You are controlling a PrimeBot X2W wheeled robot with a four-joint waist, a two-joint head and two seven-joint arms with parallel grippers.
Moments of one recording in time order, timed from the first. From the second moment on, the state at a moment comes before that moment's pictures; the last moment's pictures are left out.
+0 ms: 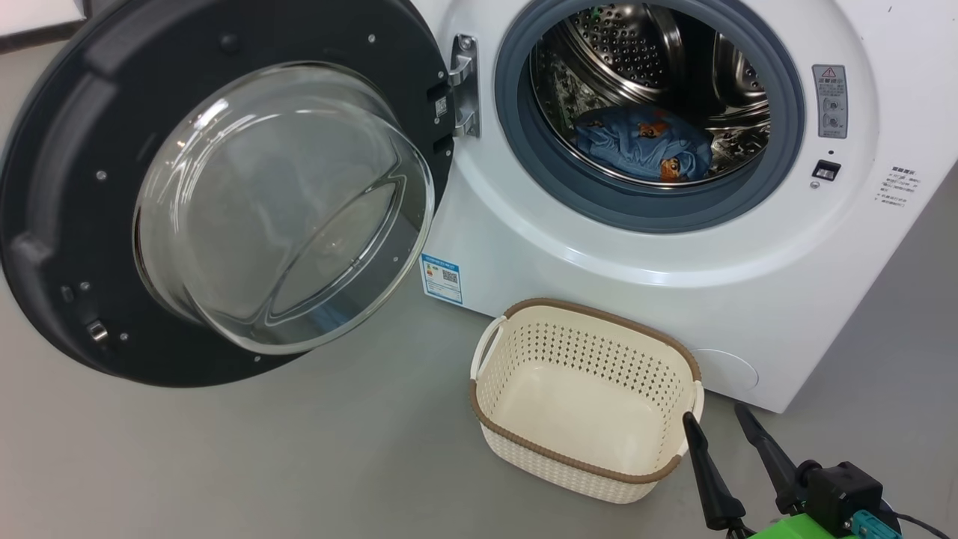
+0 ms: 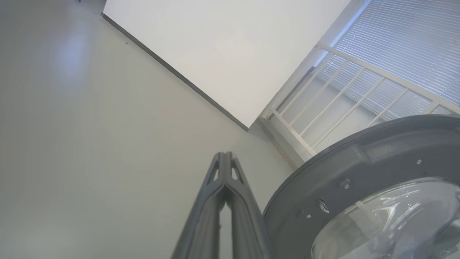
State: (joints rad) left arm 0.00 0.11 0.61 0.29 -0.75 -0.12 -0.23; right arm 0.04 -0.06 0.05 0.16 0.22 0.13 -0.26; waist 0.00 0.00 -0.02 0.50
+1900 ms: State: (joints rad) left arm -0.71 0.55 0.87 0.72 -1.30 0.03 0.28; right arm 0.03 -0.18 0.13 0.18 0.22 0.13 -0.26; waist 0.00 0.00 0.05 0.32
